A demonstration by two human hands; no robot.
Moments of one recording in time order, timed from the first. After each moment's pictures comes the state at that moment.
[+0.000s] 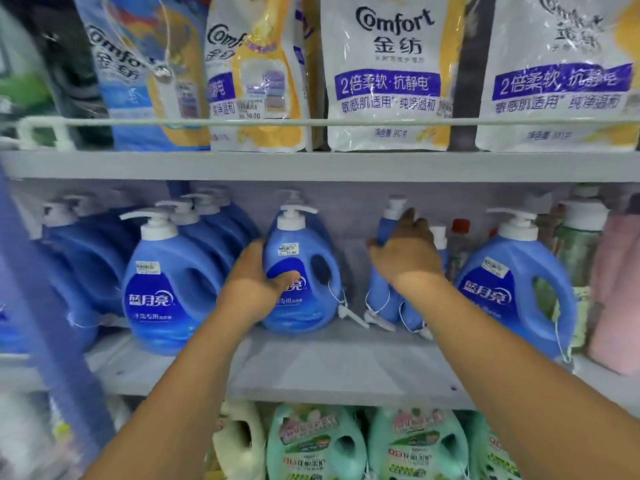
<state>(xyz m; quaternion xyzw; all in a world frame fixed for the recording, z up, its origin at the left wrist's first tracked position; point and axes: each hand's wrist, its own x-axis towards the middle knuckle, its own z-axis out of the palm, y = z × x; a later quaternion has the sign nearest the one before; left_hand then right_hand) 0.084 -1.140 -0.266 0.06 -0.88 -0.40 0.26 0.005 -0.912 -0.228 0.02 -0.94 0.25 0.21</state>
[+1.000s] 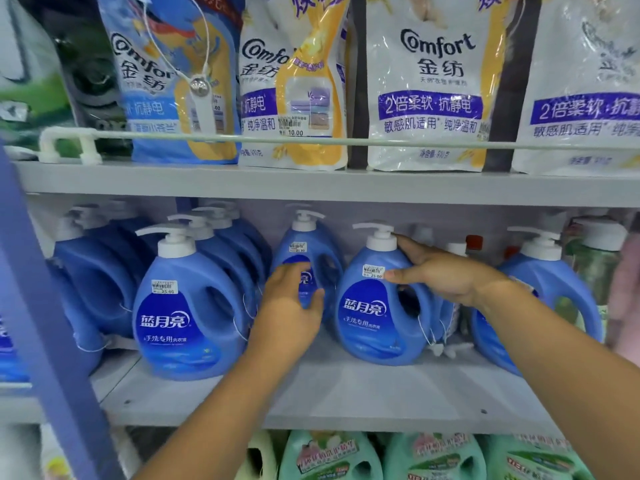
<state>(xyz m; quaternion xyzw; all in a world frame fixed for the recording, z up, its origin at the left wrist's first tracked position) 0.077 -1.133 -0.289 -0.03 -0.86 -0.36 0.36 0.012 -0.885 -0.207 0.26 -0.80 0.53 -0.14</state>
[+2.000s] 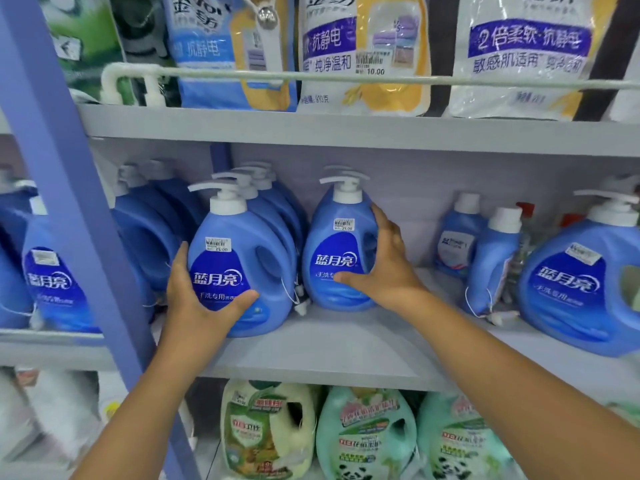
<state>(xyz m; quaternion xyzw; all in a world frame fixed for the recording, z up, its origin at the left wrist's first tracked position) 0.170 -1.272 -0.314 0.14 -0.78 -0.51 0.32 0.018 -1.019 -0.300 0.24 -0.84 0.45 0.15</state>
